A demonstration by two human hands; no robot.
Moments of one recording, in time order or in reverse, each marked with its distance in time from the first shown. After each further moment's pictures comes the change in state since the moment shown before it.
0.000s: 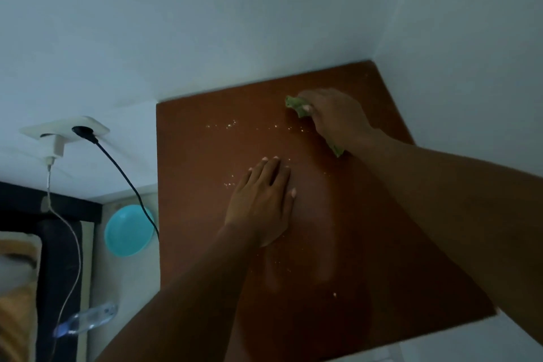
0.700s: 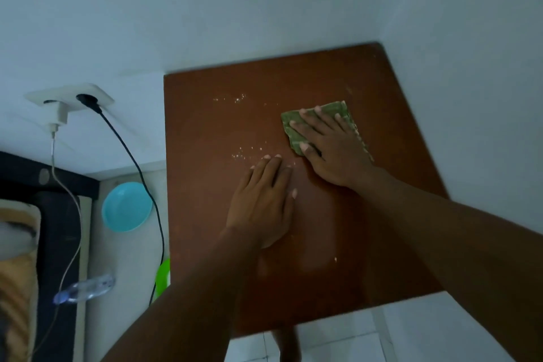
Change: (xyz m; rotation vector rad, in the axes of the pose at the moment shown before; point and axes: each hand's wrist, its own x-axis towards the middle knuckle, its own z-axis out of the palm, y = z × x) left_hand -0.050 0.001 0.021 -0.028 0.043 0.006; right_hand -0.093 -0.028 0.040 -0.114 -0.240 -0.028
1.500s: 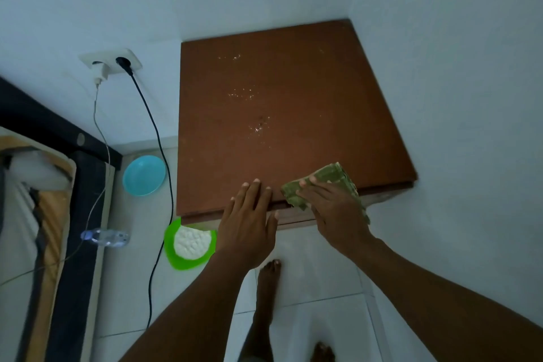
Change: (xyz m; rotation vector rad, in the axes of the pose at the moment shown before) left_hand -0.209 0.100 0.048 -0.075 -0.097 -0.218; right_hand -0.289 -0.074 0.046 0.132 0.336 -0.129
